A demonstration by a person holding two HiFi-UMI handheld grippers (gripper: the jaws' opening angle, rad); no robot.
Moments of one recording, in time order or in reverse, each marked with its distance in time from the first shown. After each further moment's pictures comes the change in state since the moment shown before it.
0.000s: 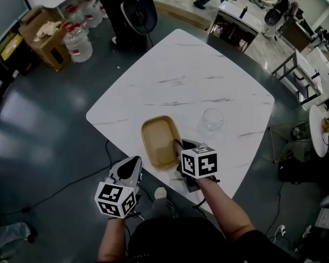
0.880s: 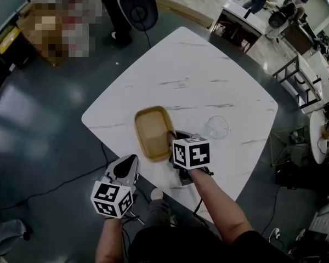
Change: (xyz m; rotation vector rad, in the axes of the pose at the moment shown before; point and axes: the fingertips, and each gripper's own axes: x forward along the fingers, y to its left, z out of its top) left arm 0.031 0.031 0.004 -0.023 0.008 0.021; right arm 0.055 -0.009 0.041 -0.017 0.029 -0.027
